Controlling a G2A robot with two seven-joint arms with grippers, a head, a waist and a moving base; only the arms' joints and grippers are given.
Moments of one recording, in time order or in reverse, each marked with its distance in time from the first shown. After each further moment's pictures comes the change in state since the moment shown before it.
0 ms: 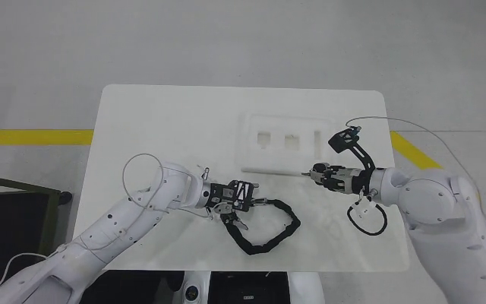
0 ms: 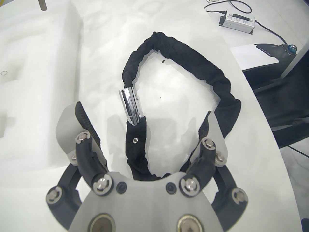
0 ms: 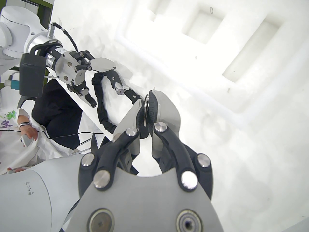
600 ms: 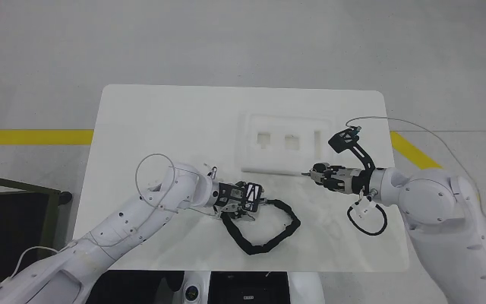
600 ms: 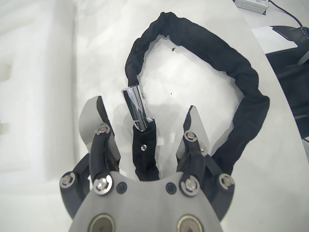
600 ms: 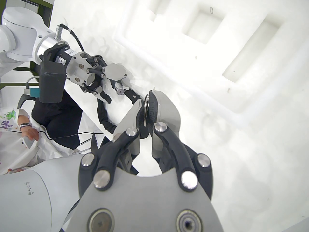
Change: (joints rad) left arm -0.028 -0.043 0.041 0.020 0.056 0.043 -0.071; right arm 0.000 0.000 0.000 0.000 0.000 0.000 0.000
